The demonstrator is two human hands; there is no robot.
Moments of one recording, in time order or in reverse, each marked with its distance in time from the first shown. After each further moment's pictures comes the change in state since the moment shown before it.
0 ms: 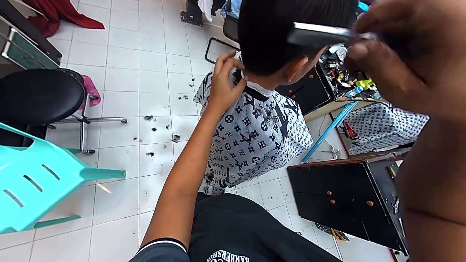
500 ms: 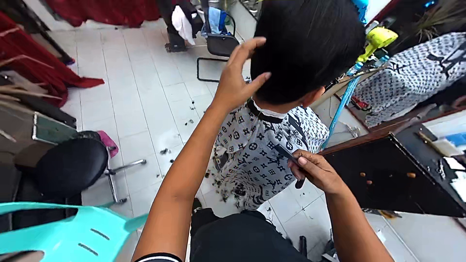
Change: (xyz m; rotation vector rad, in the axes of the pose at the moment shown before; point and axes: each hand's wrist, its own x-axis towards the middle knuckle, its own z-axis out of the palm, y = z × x) left_hand 0.126 0.016 -0.042 -0.228 -0.360 0.227; right_hand -0.066 -0.088 0.203 1.279 0.259 0.570
